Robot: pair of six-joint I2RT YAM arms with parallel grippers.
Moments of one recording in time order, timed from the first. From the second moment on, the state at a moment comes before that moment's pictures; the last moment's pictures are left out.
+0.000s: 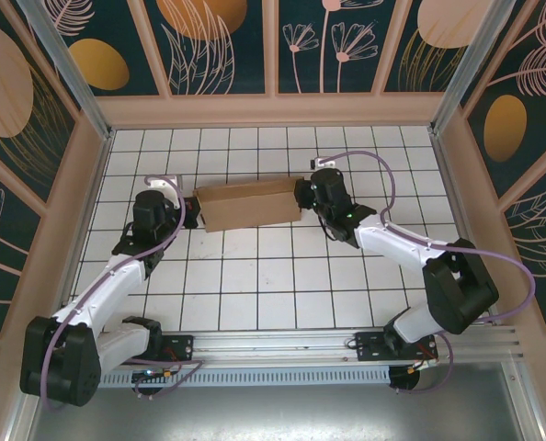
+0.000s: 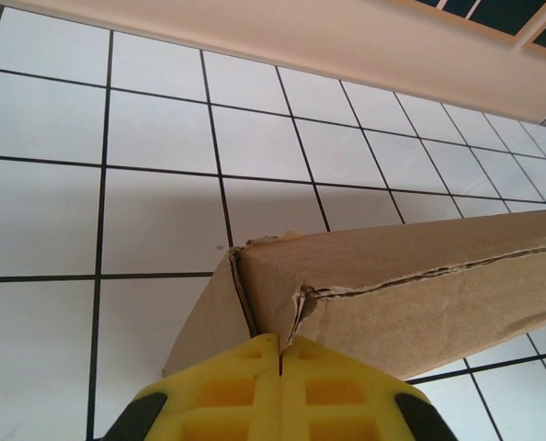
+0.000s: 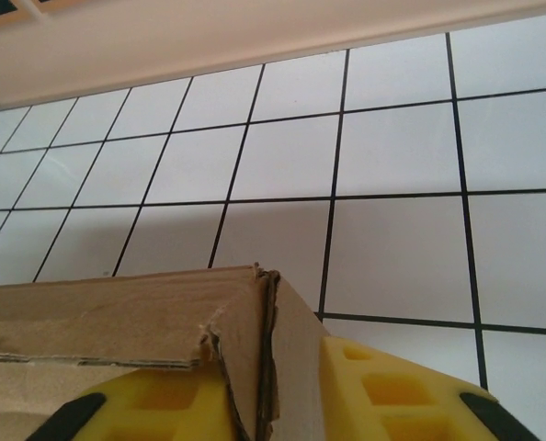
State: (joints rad) left arm -0.22 1.09 0.57 0.07 0.16 -0.35; right arm 0.64 1.47 0.90 0.06 0.21 0.46
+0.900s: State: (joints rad) left arm -0.22 1.13 0.60 0.07 0.15 -0.27; right arm 0.42 1.41 1.08 -0.15 -0.15 0.57
